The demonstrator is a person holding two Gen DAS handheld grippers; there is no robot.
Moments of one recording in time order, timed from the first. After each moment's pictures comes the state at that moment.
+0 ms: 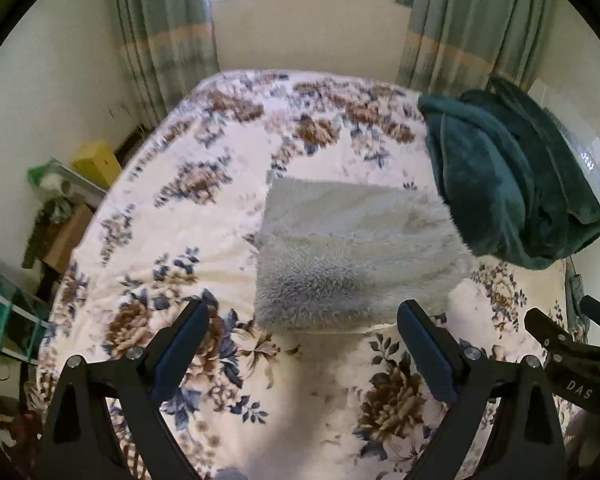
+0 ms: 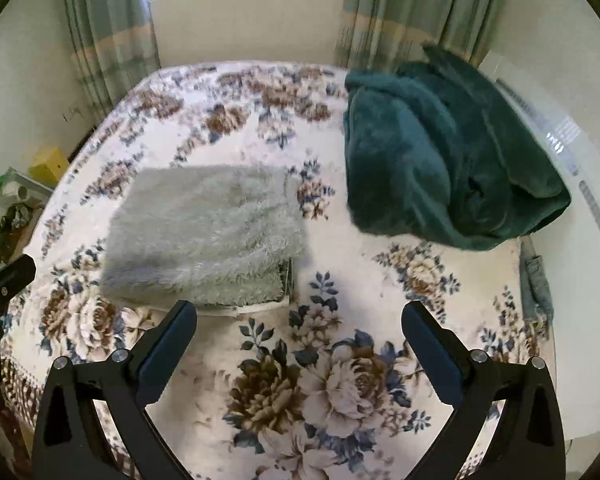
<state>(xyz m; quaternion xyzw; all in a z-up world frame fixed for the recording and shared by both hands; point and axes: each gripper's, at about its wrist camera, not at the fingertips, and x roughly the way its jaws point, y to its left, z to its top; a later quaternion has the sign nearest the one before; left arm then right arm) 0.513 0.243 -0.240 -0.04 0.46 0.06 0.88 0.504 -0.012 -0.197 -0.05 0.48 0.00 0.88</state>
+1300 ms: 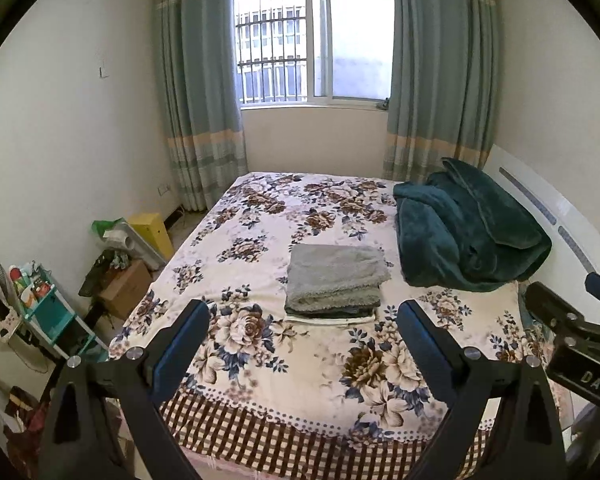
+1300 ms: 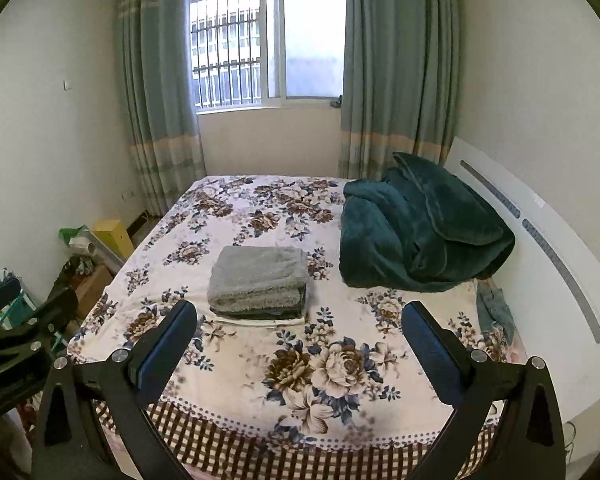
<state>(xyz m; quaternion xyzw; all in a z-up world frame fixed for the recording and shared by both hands) 0.191 0.188 -0.034 -0.01 0.31 0.08 0.95 0.091 -0.051 0.108 -0.02 0.31 0.04 0.95</state>
